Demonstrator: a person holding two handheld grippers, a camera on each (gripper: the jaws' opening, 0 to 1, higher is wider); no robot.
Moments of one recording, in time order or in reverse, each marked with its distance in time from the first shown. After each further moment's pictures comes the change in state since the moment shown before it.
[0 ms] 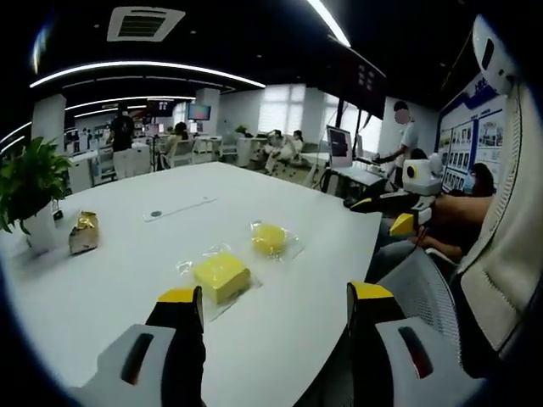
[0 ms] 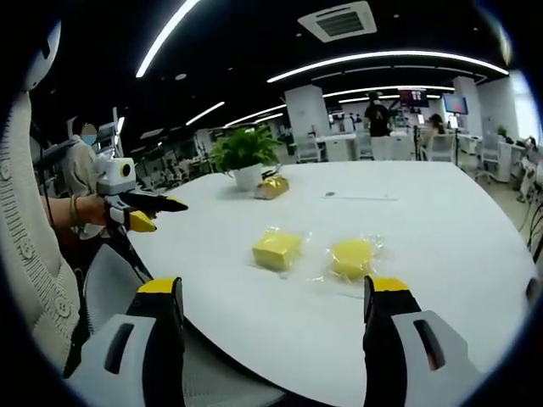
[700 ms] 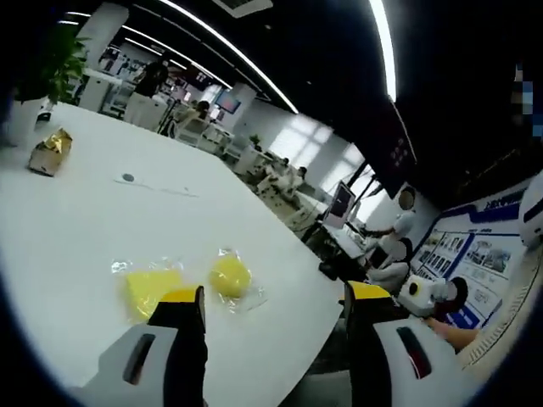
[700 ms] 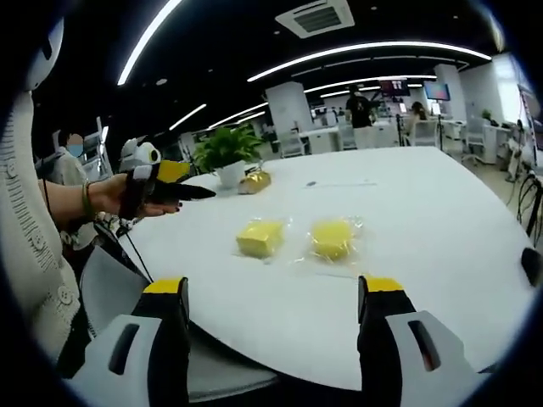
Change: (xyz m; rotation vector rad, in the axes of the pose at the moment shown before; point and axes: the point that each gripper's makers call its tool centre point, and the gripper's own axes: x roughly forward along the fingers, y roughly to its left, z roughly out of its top) left arm 0.106 -0.004 0.061 -0.546 -0.135 -0.136; right arm -0.021 -0.024 -0.024 0.075 0.015 -0.068
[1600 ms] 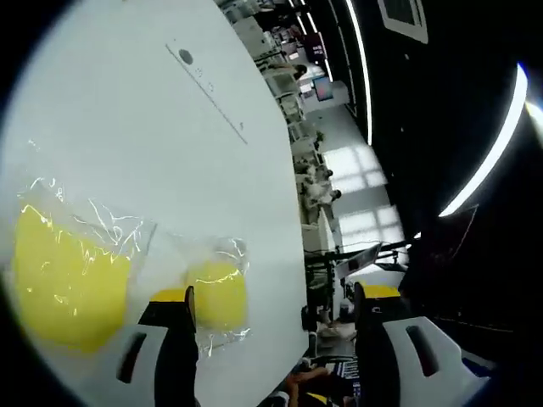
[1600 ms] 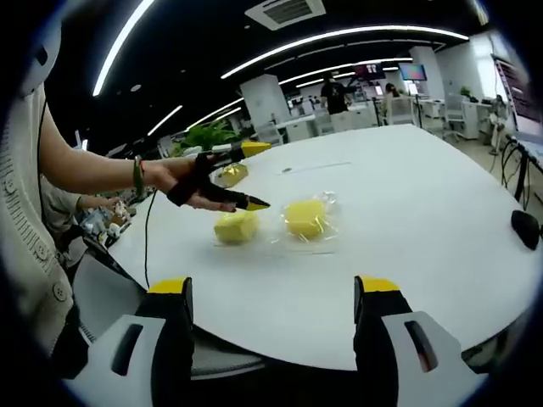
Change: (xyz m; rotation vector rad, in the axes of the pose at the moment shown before) left arm 0.149 0.088 -0.022 -0.679 0.060 0.150; right arm -0.013 -0.034 -0.026 0.138 0.022 -0.083
